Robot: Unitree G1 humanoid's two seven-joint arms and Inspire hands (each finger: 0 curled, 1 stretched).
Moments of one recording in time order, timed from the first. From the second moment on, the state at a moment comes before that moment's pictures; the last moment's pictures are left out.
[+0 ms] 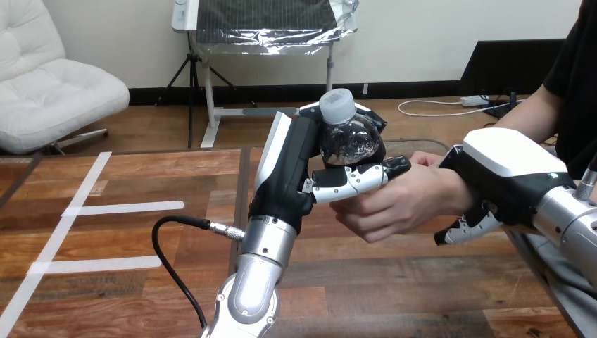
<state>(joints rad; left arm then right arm) -0.23 -0.05 -0.31 0.16 0.23 -0.25 0.13 -0.24 -0.79 0.18 -0.05 -0.63 0.02 0.37</state>
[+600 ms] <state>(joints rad) -0.24 -0.04 -0.33 0.13 0.35 -0.15 0.07 -0.22 -0.79 0.16 -0.05 -0.66 0.02 0.35</state>
